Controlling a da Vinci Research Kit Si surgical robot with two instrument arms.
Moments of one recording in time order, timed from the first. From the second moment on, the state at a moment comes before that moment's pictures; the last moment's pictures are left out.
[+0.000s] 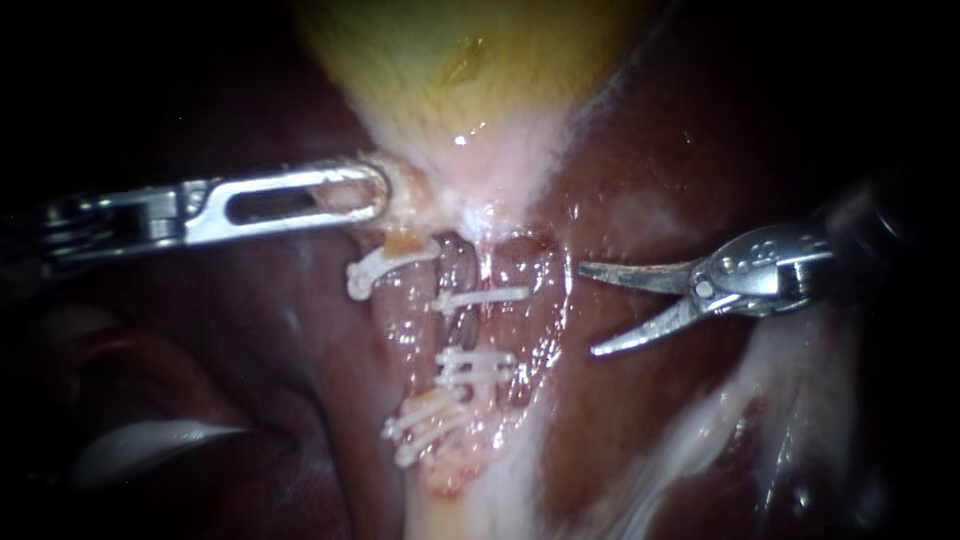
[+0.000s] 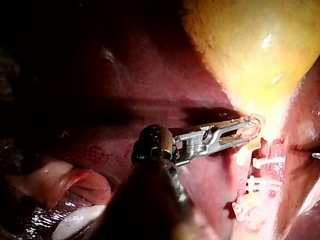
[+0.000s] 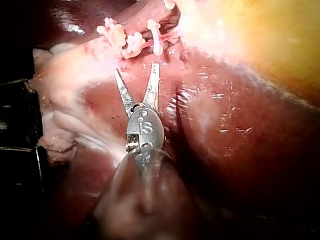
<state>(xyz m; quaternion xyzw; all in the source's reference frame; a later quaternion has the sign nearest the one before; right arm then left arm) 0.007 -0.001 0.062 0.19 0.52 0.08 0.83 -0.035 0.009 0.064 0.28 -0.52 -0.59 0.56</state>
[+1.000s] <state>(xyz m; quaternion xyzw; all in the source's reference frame) 0.010 -0.004 0.064 0.35 0.44 0.15 0.81 -0.035 0.009 0.064 0.27 -0.52 -0.59 0.55</state>
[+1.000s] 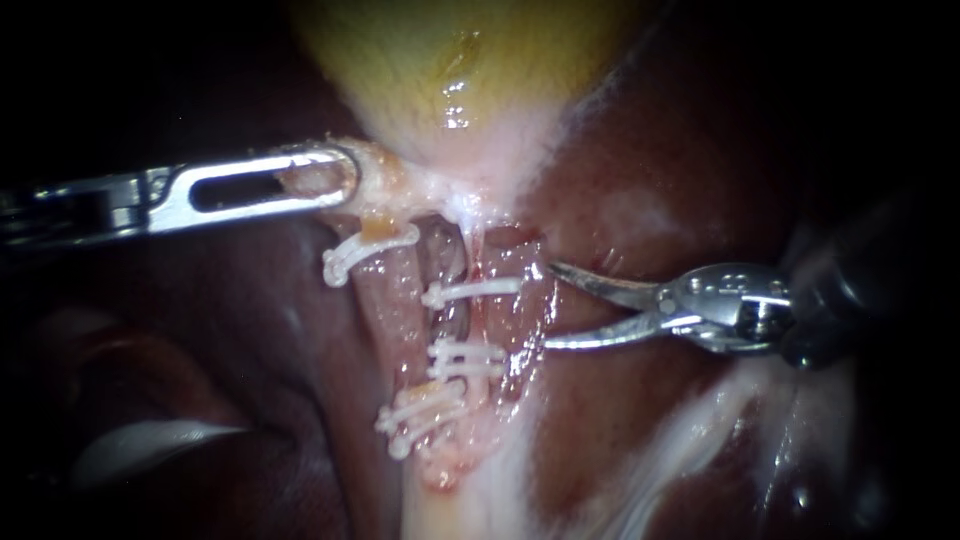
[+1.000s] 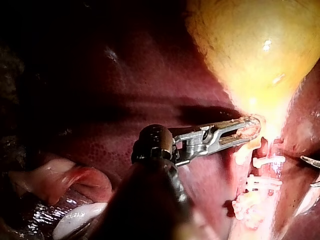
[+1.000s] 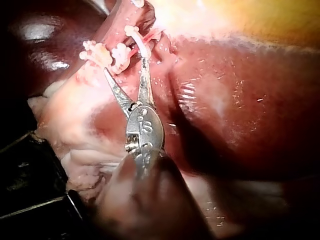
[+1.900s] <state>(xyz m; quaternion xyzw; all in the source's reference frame) 0.012 -0.004 0.067 0.47 0.35 0.24 0.77 -0.035 0.009 0.063 0.27 -0.52 -0.59 0.55</state>
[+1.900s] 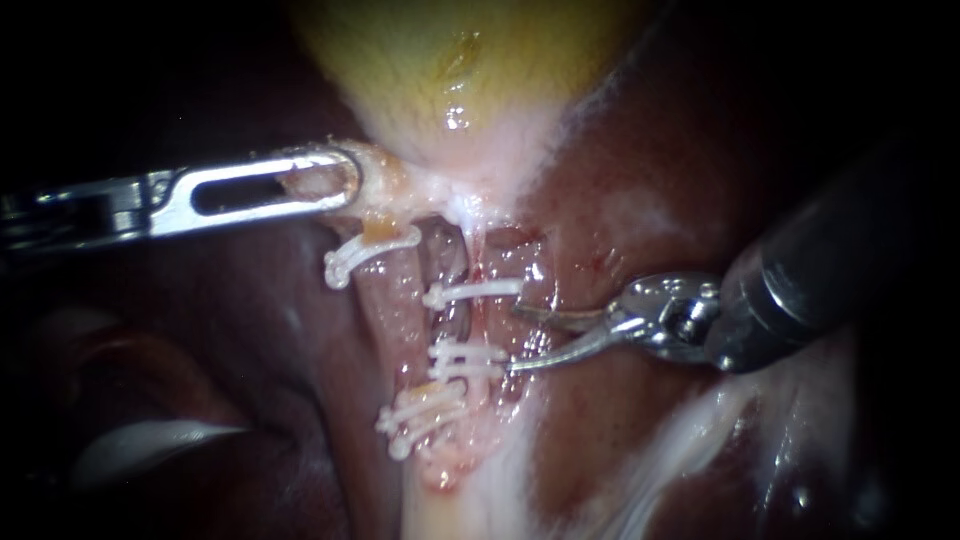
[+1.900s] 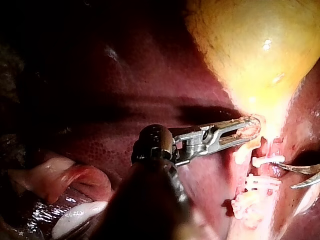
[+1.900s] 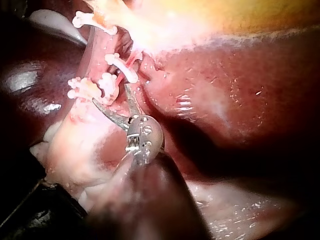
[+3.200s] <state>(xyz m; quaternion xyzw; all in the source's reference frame) 0.017 -0.004 0.071 0.52 0.40 0.25 0.71 -0.036 0.009 0.064 0.27 -0.52 -0.59 0.55</state>
